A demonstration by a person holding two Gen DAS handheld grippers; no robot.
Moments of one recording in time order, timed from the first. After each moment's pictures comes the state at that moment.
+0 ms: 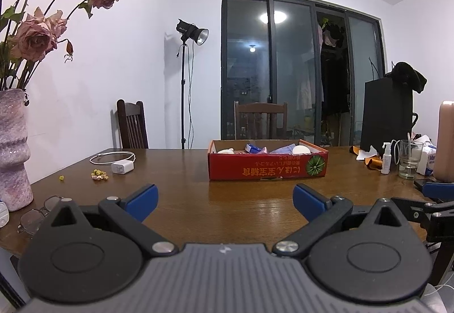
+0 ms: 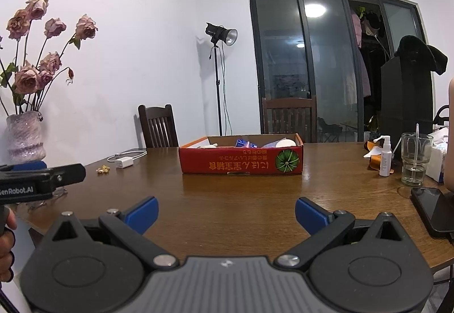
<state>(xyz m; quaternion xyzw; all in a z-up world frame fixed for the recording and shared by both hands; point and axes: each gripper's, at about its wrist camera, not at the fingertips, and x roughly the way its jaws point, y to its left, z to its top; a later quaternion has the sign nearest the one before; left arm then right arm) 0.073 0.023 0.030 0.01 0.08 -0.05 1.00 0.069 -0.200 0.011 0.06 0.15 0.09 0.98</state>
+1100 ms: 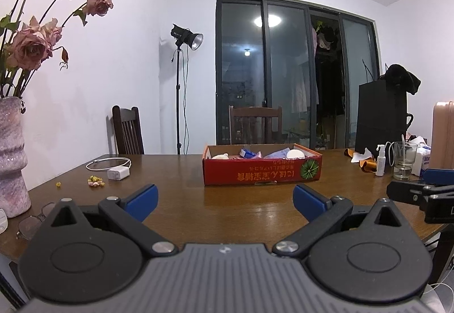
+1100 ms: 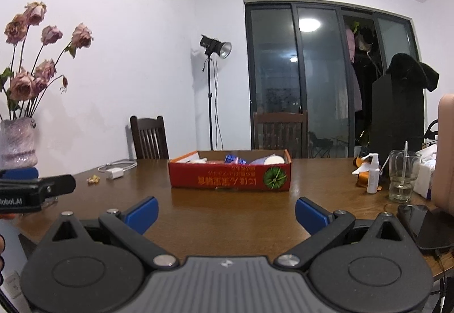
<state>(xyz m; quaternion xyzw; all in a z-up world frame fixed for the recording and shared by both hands) 0.070 0.023 0.035 0.02 0.07 -0.06 1.00 0.065 -0.204 0.019 0.05 0.12 0.07 0.99</state>
